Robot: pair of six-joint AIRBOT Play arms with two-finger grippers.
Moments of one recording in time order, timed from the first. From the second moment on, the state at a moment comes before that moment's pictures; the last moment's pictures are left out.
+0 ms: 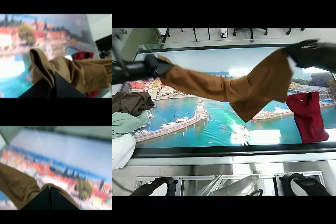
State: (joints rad) left arm 0.06 -1.13 1.57 -2.46 1.16 1.72; right arm 0.01 -0.93 1.54 2.30 -1.01 -1.95
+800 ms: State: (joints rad) left arm -0.01 -0.89 1.59 -2.12 0.96 1.52; right arm 0.01 -0.84 1.53 2.23 -0.80 -2.03
